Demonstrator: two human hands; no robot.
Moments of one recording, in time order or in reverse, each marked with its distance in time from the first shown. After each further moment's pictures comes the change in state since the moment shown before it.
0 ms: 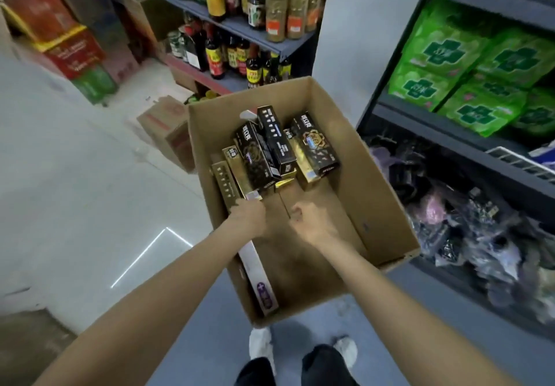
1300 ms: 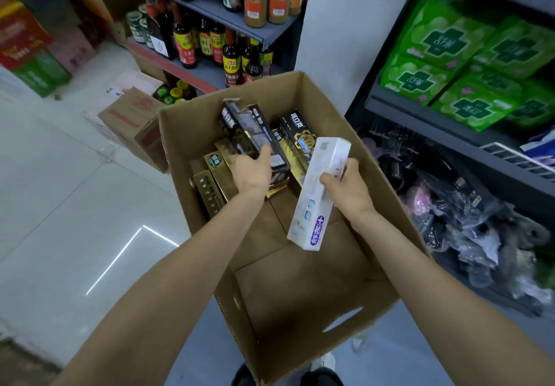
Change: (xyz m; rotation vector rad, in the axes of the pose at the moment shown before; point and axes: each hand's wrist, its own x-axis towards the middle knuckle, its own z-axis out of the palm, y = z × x) left_hand 0.104 0.024 -0.054 -1.340 0.438 -0.270; right_hand 0.055 0.007 -0.069 0.502 0.322 0.059
